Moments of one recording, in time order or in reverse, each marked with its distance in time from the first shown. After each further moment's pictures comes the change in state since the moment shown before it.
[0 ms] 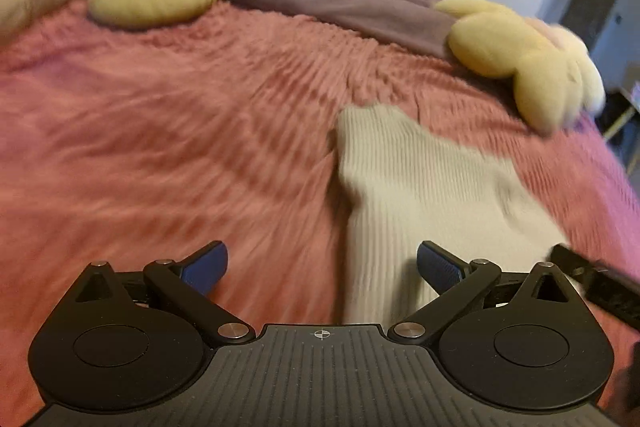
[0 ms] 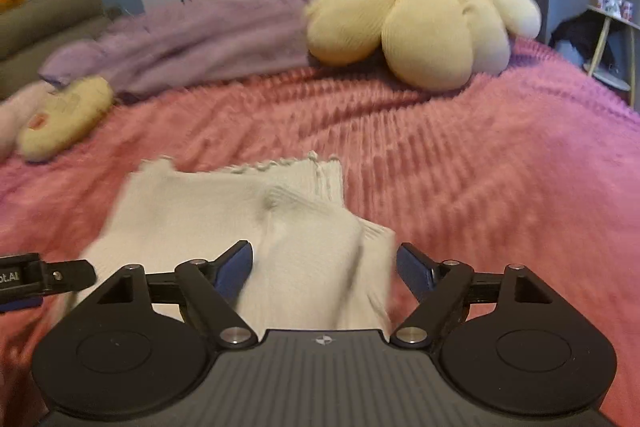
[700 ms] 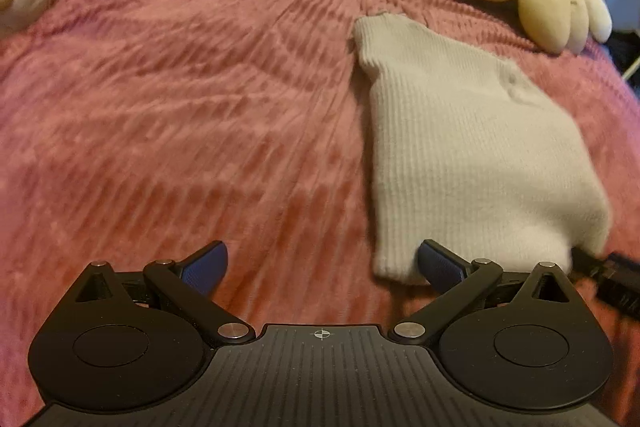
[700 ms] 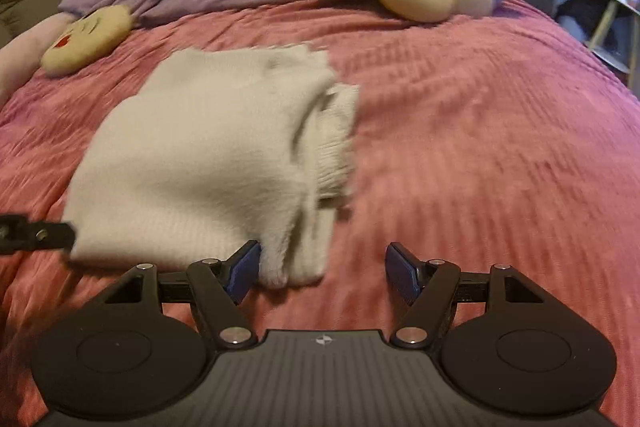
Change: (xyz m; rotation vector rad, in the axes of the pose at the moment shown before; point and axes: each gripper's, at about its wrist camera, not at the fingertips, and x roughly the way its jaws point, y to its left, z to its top) left arm -0.025 0.000 -0.051 0.067 0.144 0.091; right arm -0.061 -0.003 -0.068 -0.052 0.187 -0.037
